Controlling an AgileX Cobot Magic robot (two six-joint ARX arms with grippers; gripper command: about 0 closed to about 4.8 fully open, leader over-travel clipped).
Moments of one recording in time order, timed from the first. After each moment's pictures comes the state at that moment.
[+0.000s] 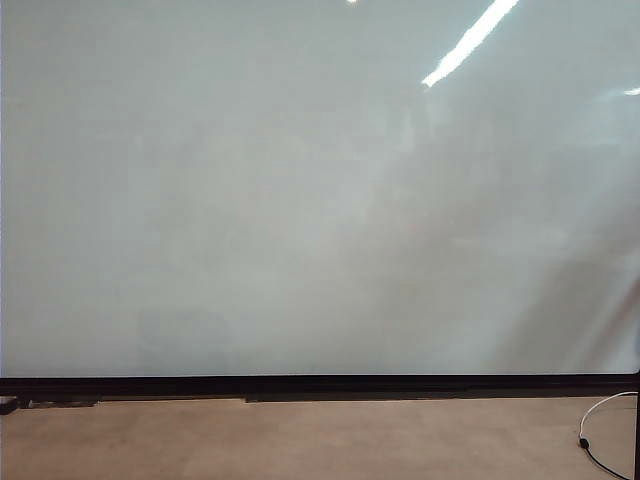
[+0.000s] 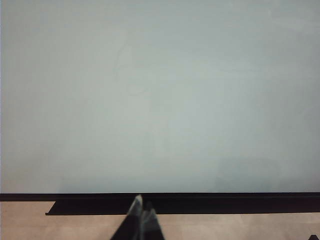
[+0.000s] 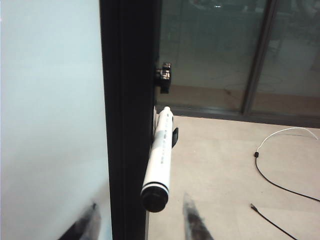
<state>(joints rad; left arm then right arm) 0.00 0.00 0.00 -0.03 0.00 -0.01 -0.55 1.70 0.43 1.29 -0.68 -0.07</state>
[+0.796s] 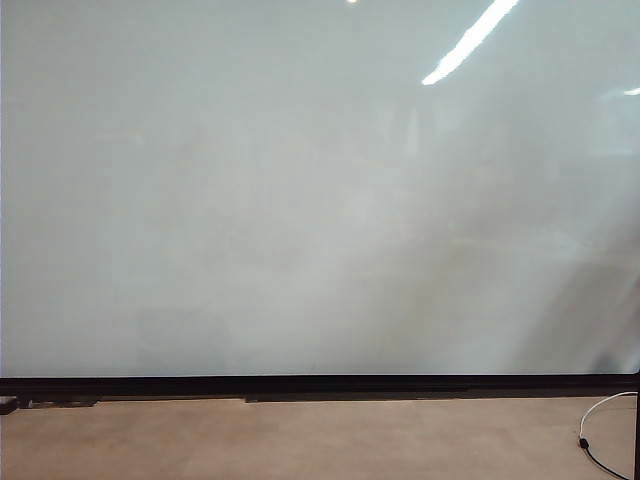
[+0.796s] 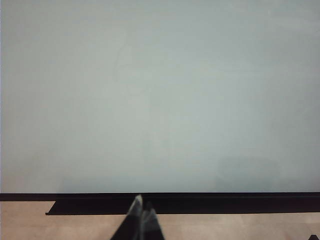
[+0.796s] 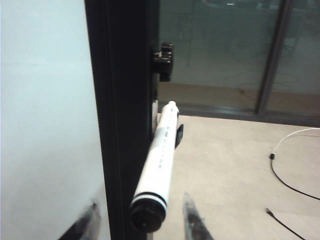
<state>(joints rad) 0.00 0.00 0.00 -0.03 0.00 -0.01 -0.53 1.86 0.52 1.35 -0.70 -0.05</state>
